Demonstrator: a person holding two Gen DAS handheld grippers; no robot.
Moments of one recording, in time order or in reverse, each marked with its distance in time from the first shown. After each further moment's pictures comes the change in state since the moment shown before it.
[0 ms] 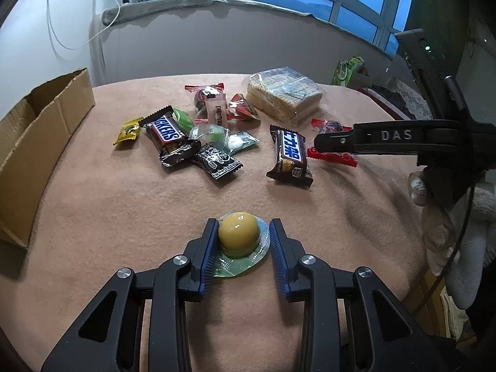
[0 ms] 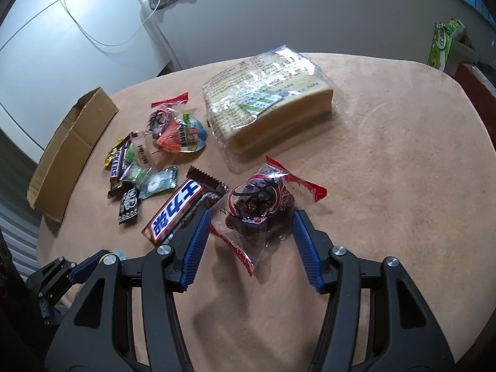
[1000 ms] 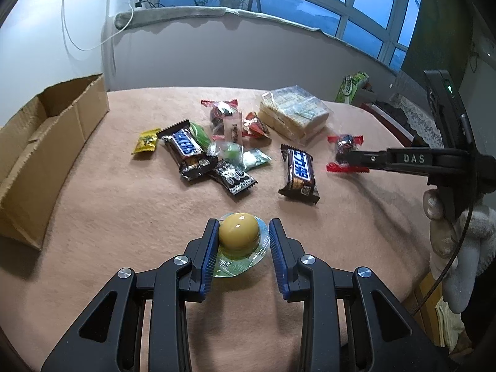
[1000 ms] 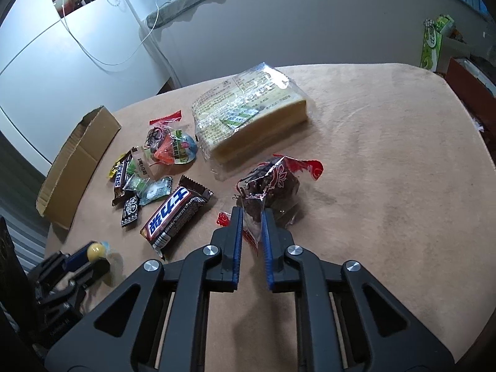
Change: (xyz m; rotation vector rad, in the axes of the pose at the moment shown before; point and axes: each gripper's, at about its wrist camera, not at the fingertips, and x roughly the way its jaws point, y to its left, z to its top) left arm -0.017 0.010 0.005 -0.043 -0.053 0.010; right arm -0.023 -0.021 -0.006 0.027 -0.072 0.027
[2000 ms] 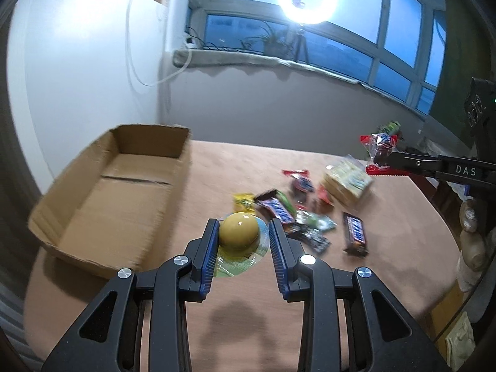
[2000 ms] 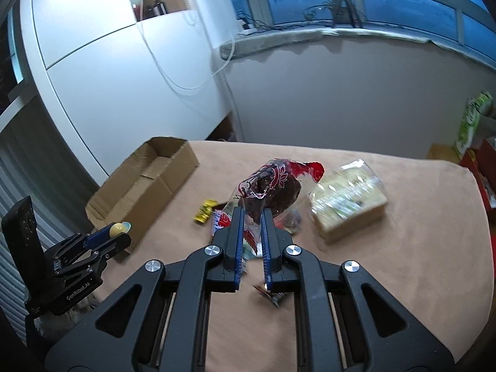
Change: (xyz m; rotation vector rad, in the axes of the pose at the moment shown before) left arm -0.068 0.078 0.034 -0.081 -0.177 0.150; right arm -0.056 0.119 0.044 -0.205 -0.161 0.131
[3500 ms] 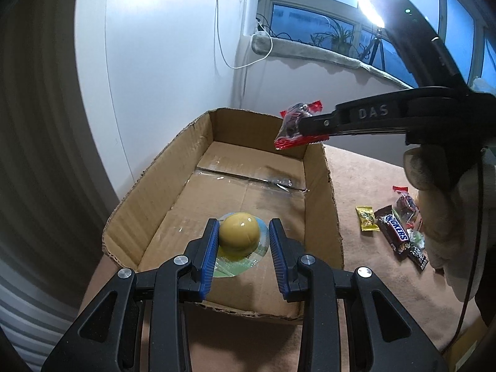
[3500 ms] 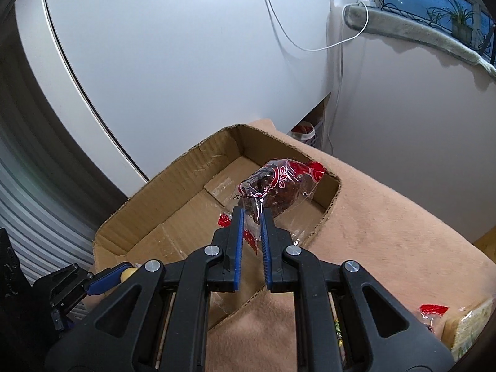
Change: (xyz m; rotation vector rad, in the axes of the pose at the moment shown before) left arm 0.026 0.119 0.008 -0.121 0.049 0.192; right arm 0.200 0.174 0.073 -0.285 0.210 0.201
